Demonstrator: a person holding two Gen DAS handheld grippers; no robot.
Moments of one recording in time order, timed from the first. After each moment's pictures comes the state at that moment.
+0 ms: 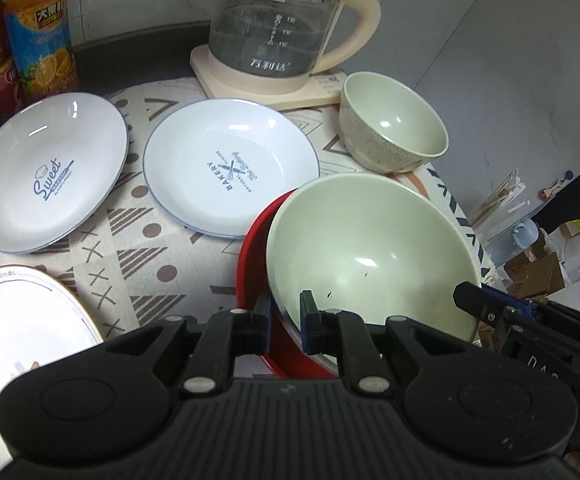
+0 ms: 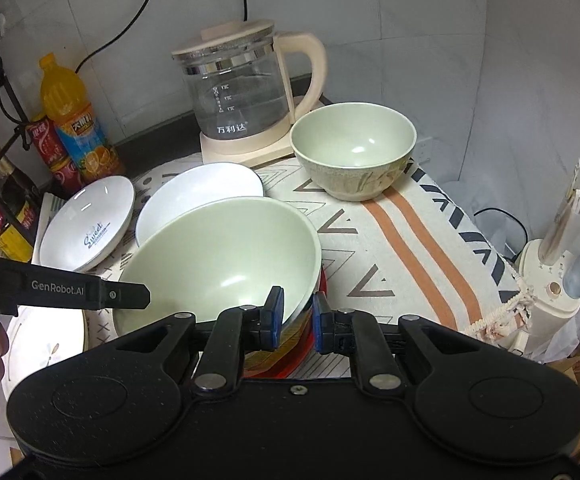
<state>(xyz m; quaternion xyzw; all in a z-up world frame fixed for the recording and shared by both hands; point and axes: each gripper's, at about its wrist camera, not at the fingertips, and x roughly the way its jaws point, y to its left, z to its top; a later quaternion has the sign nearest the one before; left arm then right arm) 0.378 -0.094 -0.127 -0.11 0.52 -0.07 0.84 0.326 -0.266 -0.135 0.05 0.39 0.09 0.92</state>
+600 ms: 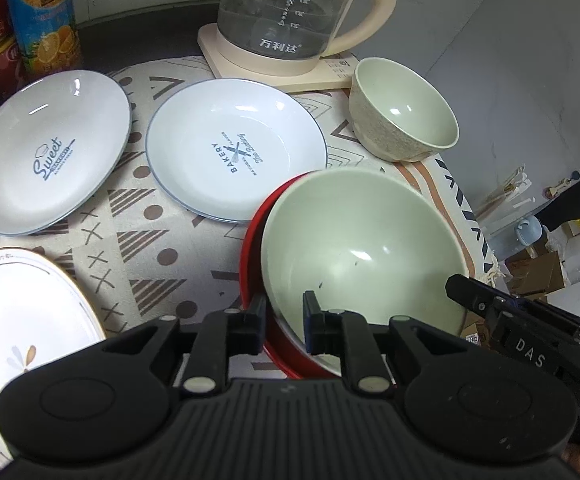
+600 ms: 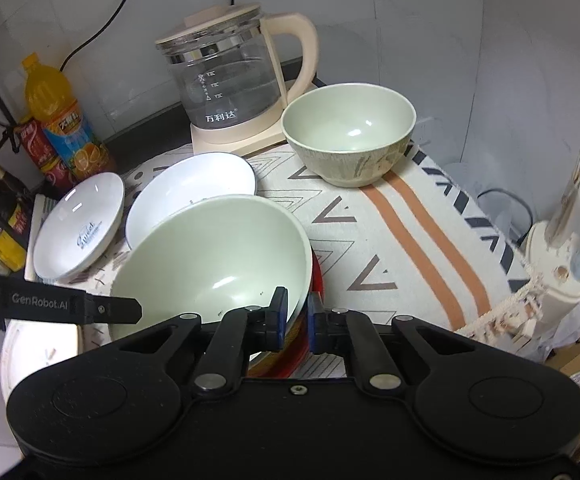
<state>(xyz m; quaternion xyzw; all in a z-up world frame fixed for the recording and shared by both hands) 0.383 -0.092 -0.128 -0.12 0.55 -0.06 0.83 0.341 -0.273 -0.146 0.08 0.41 0.09 0.90</state>
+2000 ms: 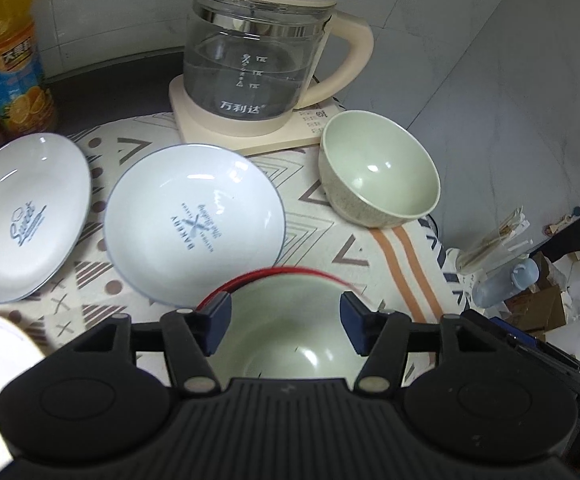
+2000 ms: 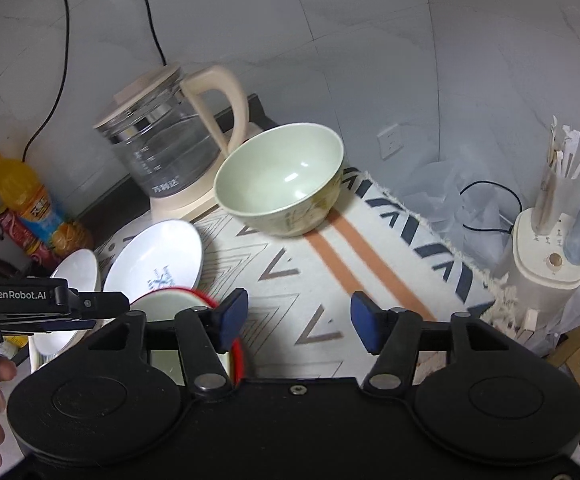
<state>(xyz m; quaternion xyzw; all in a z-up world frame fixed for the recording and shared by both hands) 0.439 -0.136 -0.104 -0.12 0.51 -0.04 0.85 0.372 -0.349 -0.141 0.16 0.38 0.06 0.91</state>
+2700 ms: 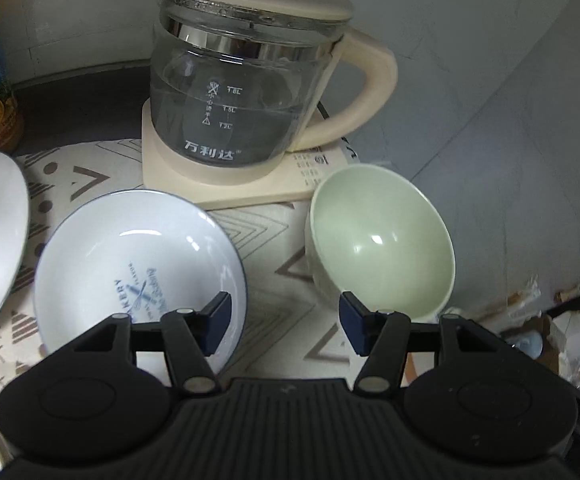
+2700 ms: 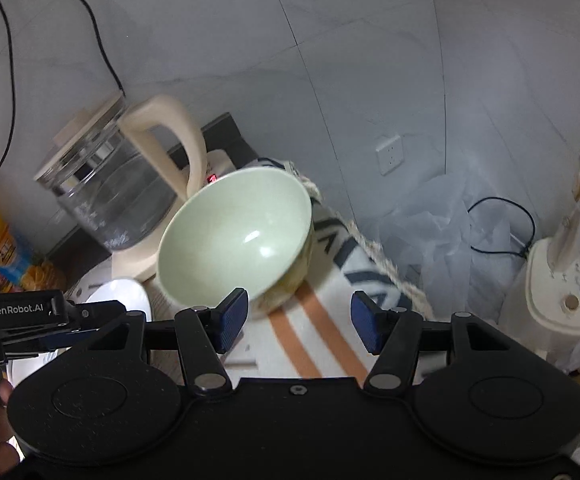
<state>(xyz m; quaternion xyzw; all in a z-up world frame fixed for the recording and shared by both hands) 0.522 -0.160 -0.133 -0.18 0.50 0.00 0.85 0.472 -0.386 -0.158 0.17 0.39 0.07 0.90</state>
